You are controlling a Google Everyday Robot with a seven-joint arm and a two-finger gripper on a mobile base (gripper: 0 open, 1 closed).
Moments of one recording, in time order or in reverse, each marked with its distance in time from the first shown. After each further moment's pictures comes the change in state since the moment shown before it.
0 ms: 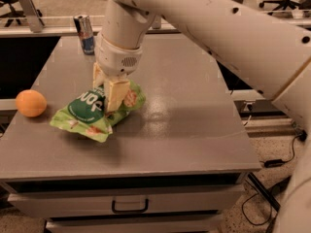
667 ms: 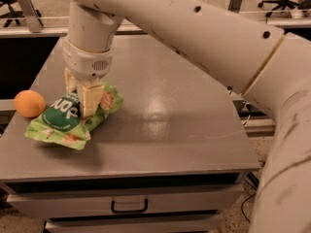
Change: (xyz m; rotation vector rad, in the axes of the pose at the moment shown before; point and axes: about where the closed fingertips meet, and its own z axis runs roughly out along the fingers) arm -0.050 -0.018 0.020 -0.019 0.012 -0.114
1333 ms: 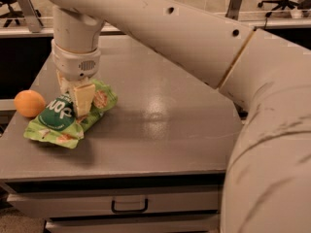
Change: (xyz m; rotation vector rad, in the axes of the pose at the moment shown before) arm -0.001 -0.021 0.015 -0.023 0.064 0.008
